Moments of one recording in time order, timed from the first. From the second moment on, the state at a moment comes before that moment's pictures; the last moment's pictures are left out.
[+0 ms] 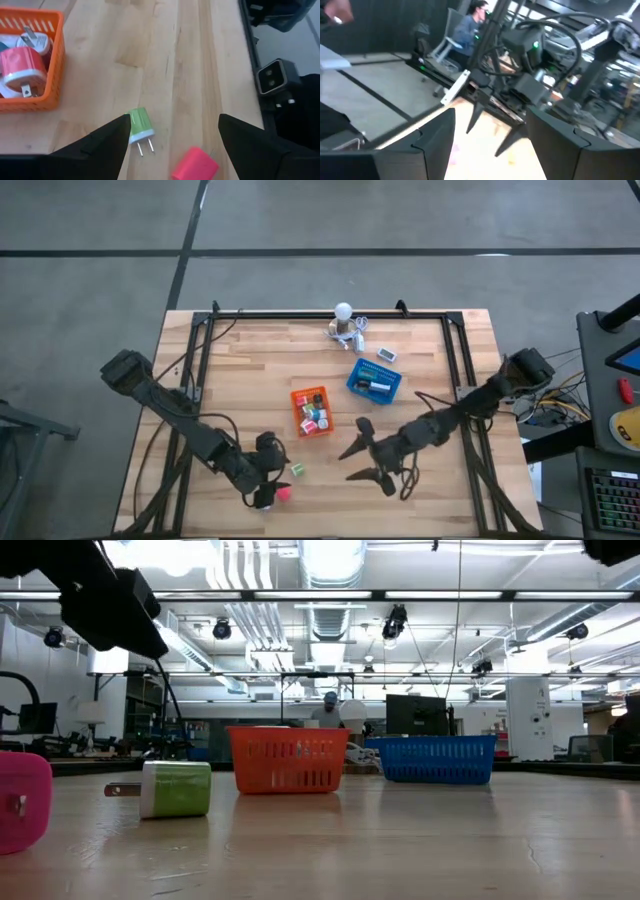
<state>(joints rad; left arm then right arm) -0.68 1.55 0.87 -0.14 -0.38 -0.69 0.48 1.57 0.70 0.87 0.11 -0.37</state>
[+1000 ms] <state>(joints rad) -0.55 1.80 1.08 -0.40 -0.21 -0.74 0.61 1.41 0.50 0.87 0.42 -0.35</state>
